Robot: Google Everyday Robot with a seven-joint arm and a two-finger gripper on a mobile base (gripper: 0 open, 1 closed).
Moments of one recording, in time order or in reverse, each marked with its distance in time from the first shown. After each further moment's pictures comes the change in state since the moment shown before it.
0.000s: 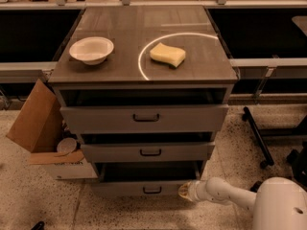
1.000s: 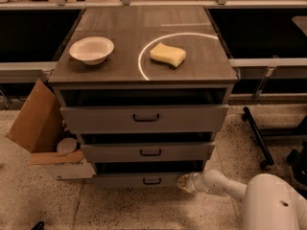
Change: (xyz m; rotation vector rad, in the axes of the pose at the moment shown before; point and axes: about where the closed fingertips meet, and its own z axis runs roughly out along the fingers) arm -0.002 -0.042 0.019 0.037 0.002 0.013
